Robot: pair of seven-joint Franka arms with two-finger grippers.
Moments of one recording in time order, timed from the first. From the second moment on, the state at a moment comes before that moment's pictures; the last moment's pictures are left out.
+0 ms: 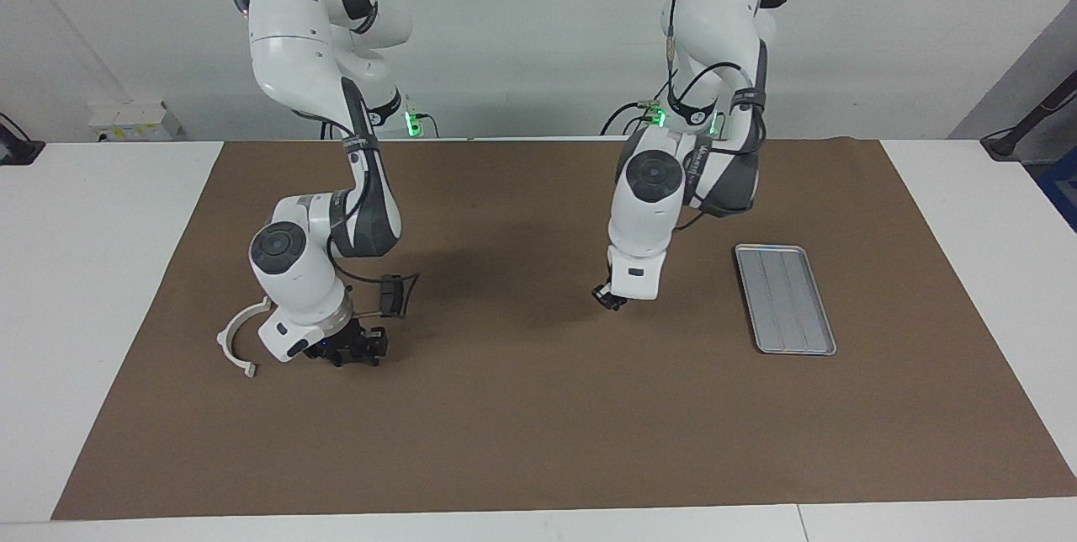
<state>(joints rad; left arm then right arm) -0.47 0.45 0.02 -1.58 0.01 1.99 -0.96 0.09 0.57 -0.02 -1.66 0.04 2.28 0.07</state>
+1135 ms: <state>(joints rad) -0.06 0.17 0.02 -2.05 0.01 2.23 -0.21 0.10 0.56 -0.02 -1.62 0.04 2.24 0.07</state>
